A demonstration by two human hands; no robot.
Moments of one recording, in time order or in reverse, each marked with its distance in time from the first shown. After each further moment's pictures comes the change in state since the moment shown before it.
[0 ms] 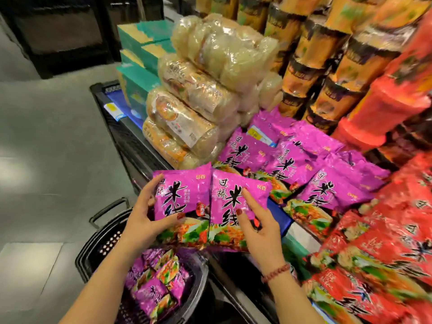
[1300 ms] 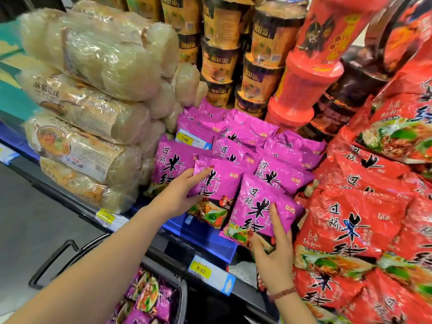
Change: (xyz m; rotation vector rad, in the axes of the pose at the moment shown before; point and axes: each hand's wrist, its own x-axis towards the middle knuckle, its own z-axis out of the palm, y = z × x) left_hand 0.160 0.009 0.168 0.797 -0.665 0.348; right_hand -0.011 0.067 -0.087 -0.085 0.455 0.206
